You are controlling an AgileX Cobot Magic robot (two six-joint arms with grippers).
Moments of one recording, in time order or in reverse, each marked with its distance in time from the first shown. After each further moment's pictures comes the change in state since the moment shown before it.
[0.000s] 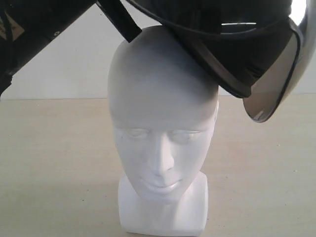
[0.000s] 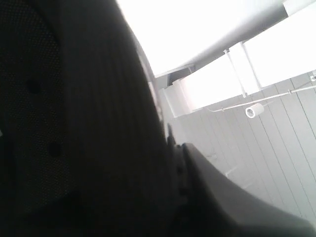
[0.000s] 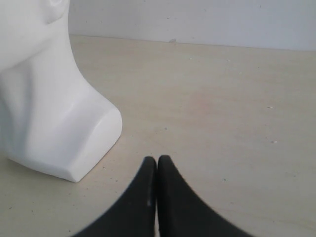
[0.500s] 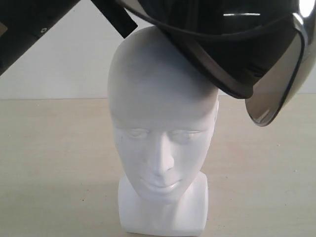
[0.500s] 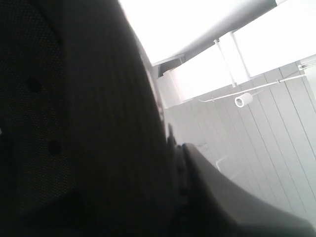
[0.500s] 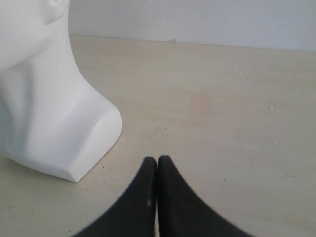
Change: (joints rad) left arm 0.003 -0.031 0.020 0.026 -0.033 -0.020; right arm 0.000 0.000 0.000 -0.002 0.000 0.000
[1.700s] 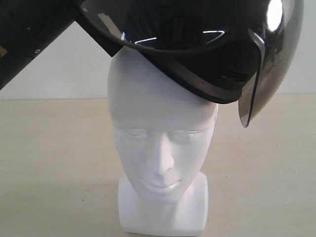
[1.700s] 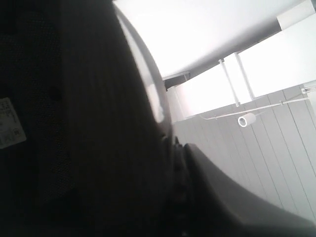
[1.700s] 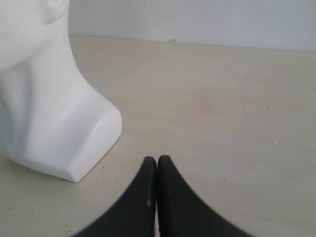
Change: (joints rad) left arm 0.093 0.031 0.070 -0.003 -0.074 -0.046; right arm 0.000 0.000 0.000 0.000 0.000 0.000
